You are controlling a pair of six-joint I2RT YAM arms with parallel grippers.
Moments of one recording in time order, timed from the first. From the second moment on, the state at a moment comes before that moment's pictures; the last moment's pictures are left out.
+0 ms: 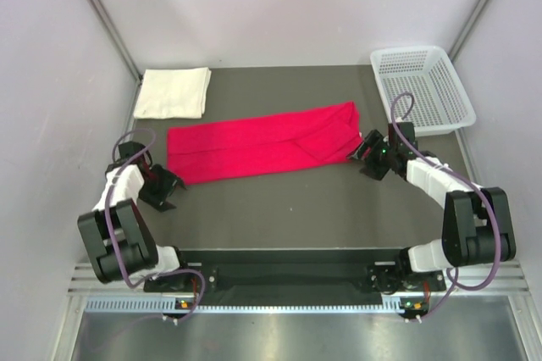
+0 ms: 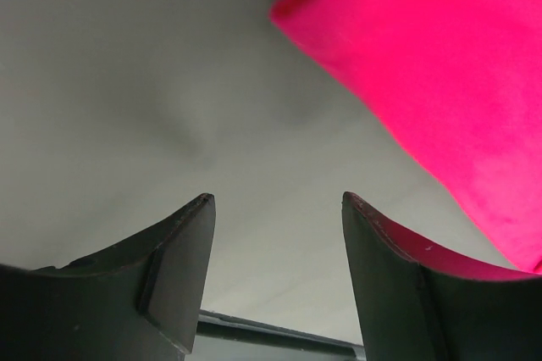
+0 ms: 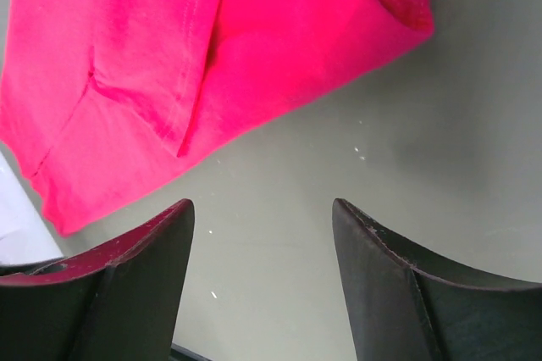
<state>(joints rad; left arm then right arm) 0.36 1.32 0.78 -0.74 0.18 -0.66 0.11 1.41 0.74 -0.21 -0.27 0.80</state>
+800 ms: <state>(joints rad) 0.48 1.56 0.82 -0.50 0.35 -0.67 0.04 1.61 0.70 0.09 -0.36 0.89</state>
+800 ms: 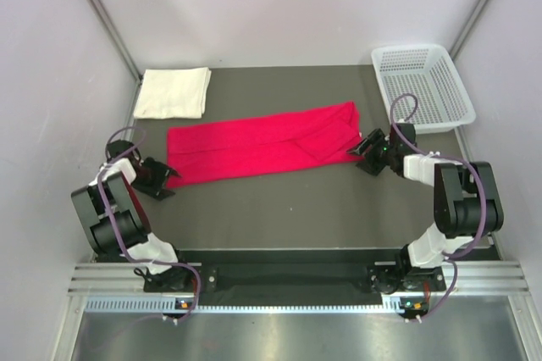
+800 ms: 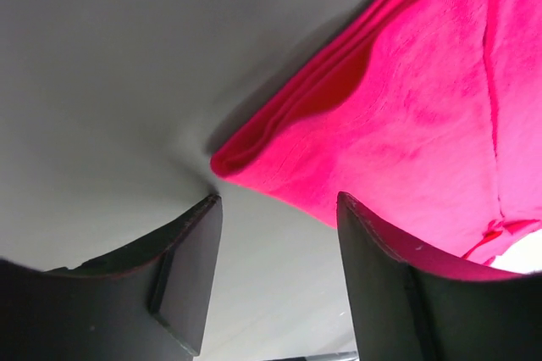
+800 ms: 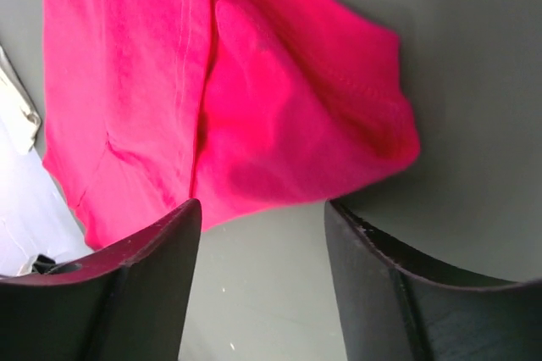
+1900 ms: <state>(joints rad) 0.47 1.48 0.66 -0.45 0.41 -0.76 0.18 1.83 1.03 0.06 -0.05 0.74</state>
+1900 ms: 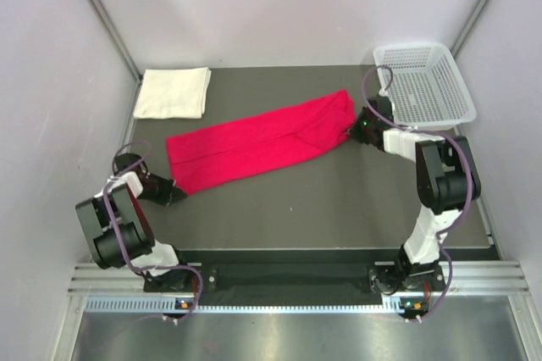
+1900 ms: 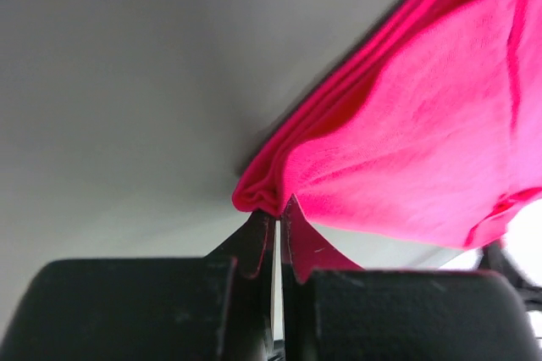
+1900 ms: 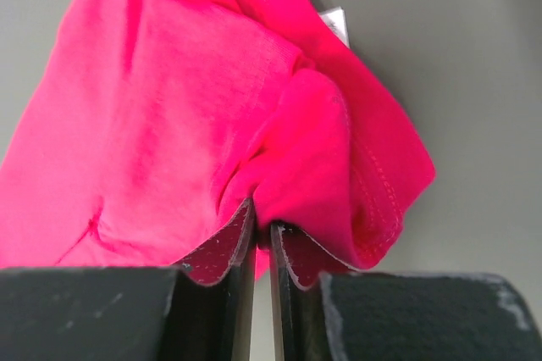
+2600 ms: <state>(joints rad) -0.49 1.01 0.48 -0.67 0.14 -1.15 0.19 2.29 1.62 0.07 -0.06 0.61</state>
